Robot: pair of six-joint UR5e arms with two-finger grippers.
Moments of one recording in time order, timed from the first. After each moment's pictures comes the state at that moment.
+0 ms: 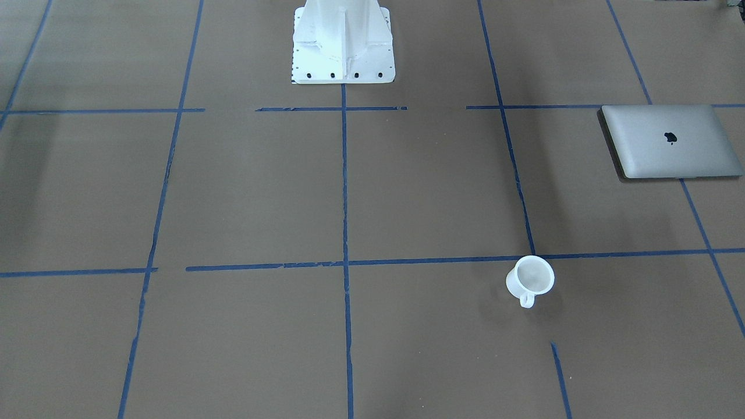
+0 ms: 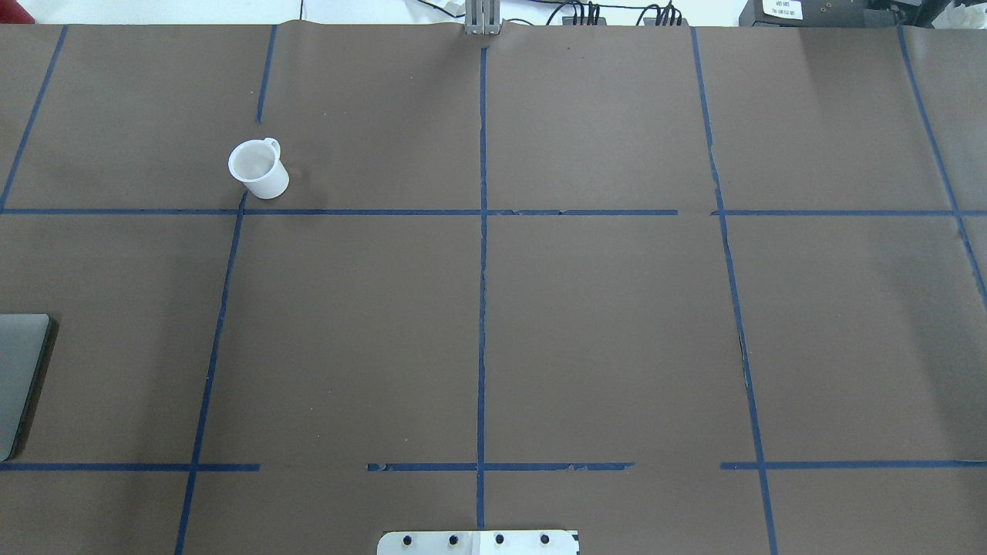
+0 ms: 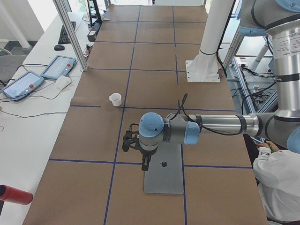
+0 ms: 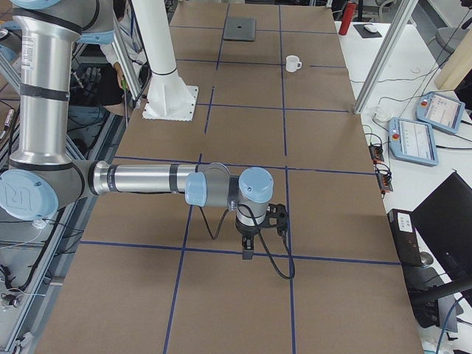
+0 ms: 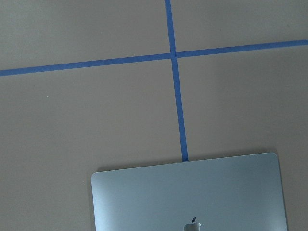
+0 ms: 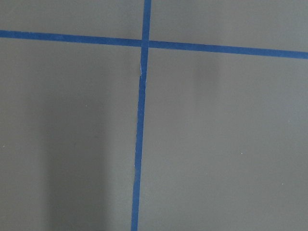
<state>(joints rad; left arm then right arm) -1.63 -1.34 -1.79 -1.64 -2.38 0.10 1.54 -1.71 1.75 -1.64 2.28 -0.05</state>
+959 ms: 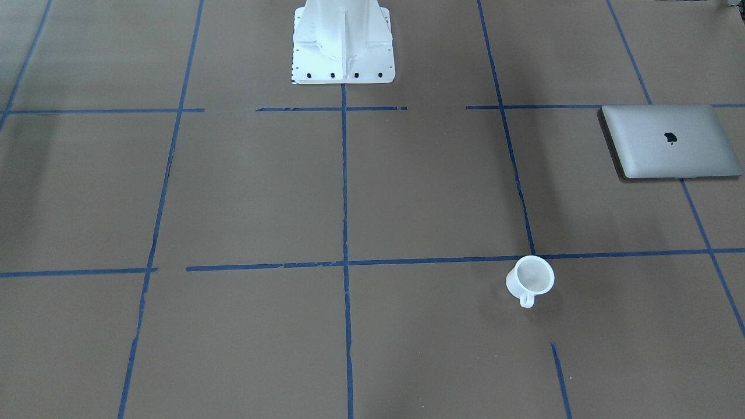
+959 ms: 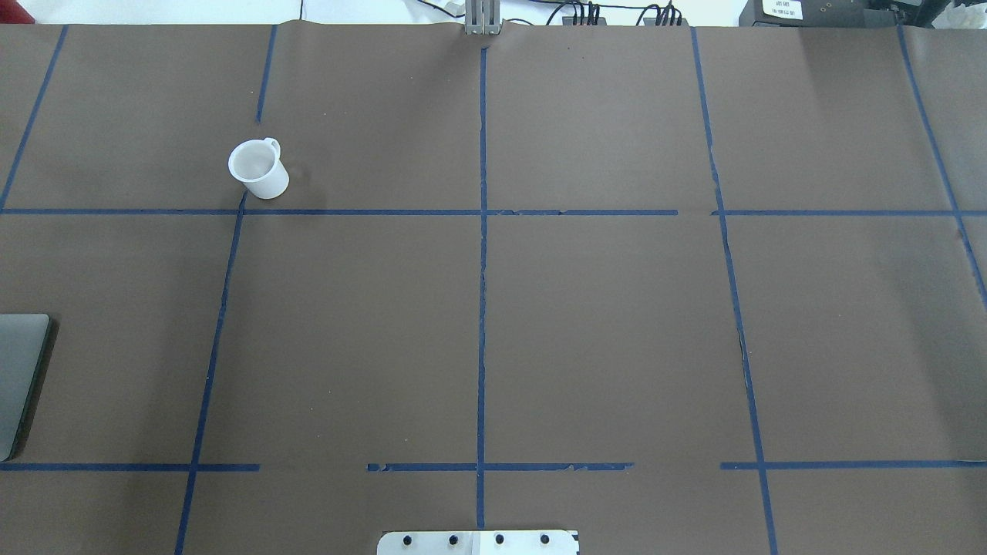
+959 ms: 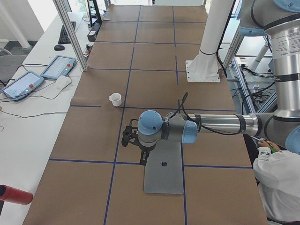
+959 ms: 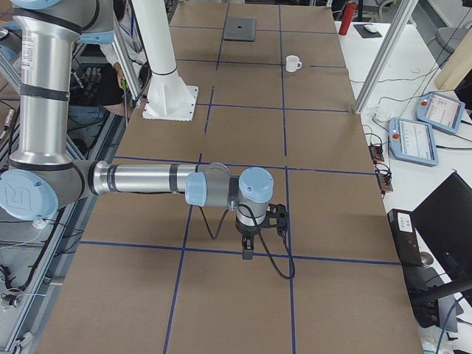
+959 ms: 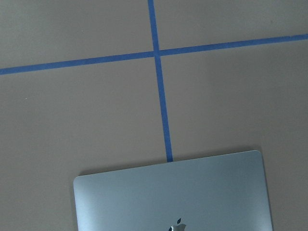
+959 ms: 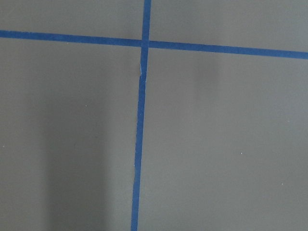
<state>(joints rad) -1.60 -1.36 -1.80 -1.72 -2.45 0.08 1.54 -1.71 1.75 -1.64 2.28 -0.05</state>
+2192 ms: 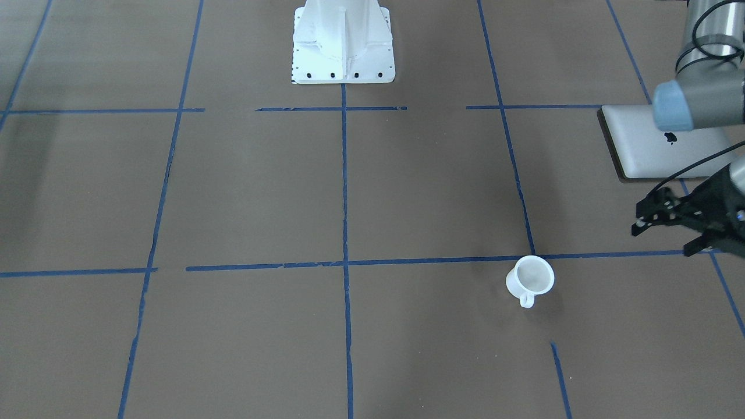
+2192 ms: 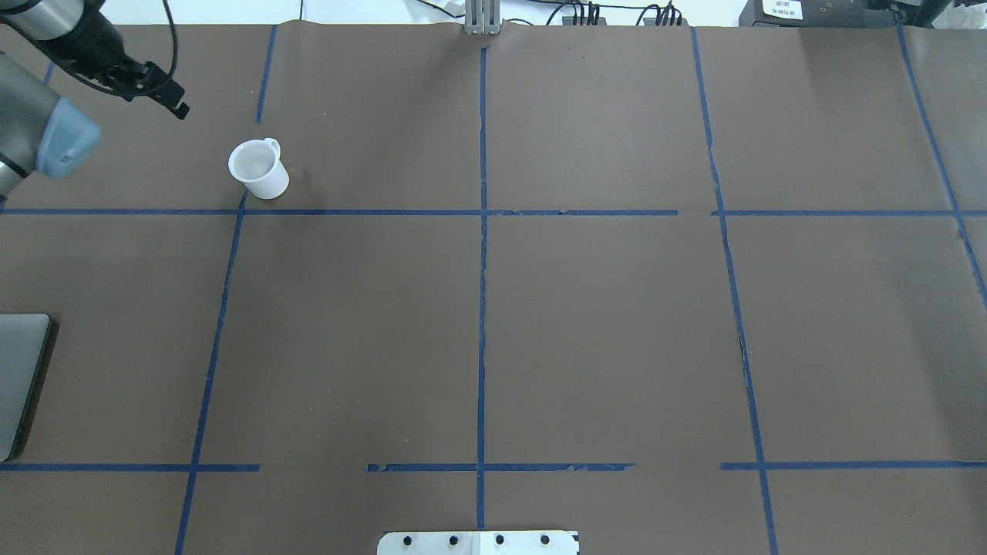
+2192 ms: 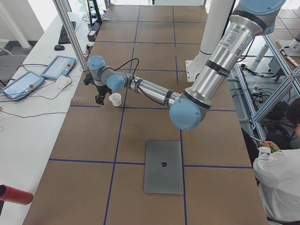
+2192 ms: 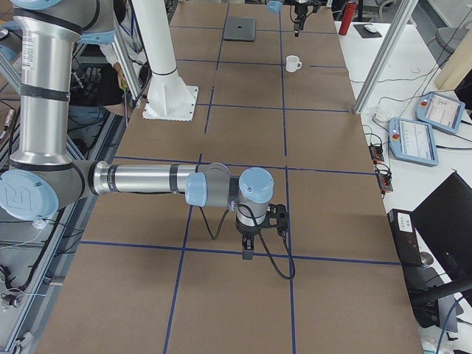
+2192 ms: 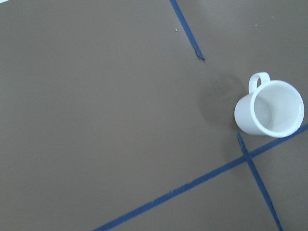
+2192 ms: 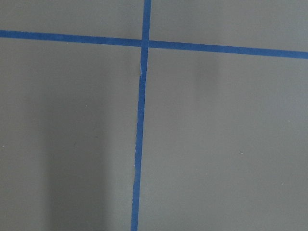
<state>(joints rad) -1.14 -2.18 -1.30 -1.80 -2.30 -0.31 1.54 -1.71 1.75 -1.64 2.28 -0.05</state>
